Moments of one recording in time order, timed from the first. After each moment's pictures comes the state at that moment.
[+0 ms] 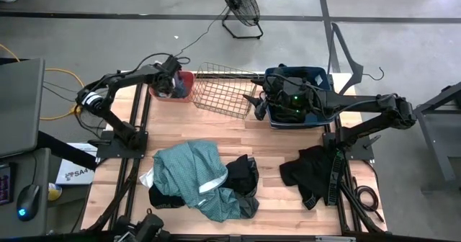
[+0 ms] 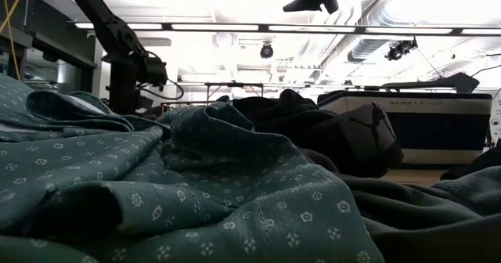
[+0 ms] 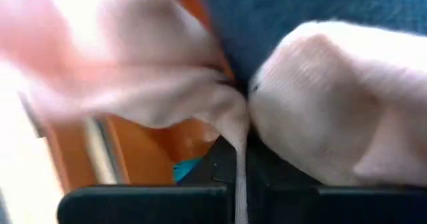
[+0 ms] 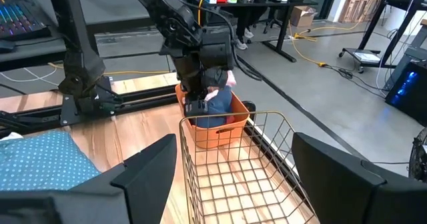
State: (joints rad) left arm 0.98 1.55 0.89 -0.61 -0.35 -0.17; right arm -0.14 1.28 1.10 -0.06 0.32 0.03
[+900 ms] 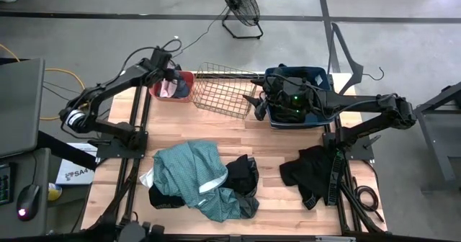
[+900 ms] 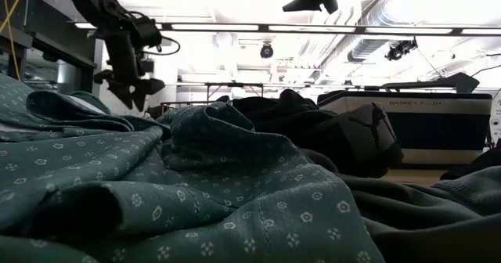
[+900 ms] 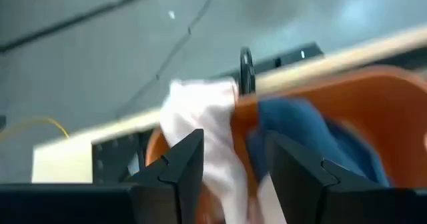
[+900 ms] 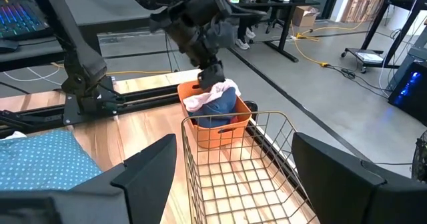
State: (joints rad) left arm 0.98 1.29 0.89 -0.45 -0.41 -0.14; right arm -0.14 1.28 1.10 -0.06 0.31 0.03
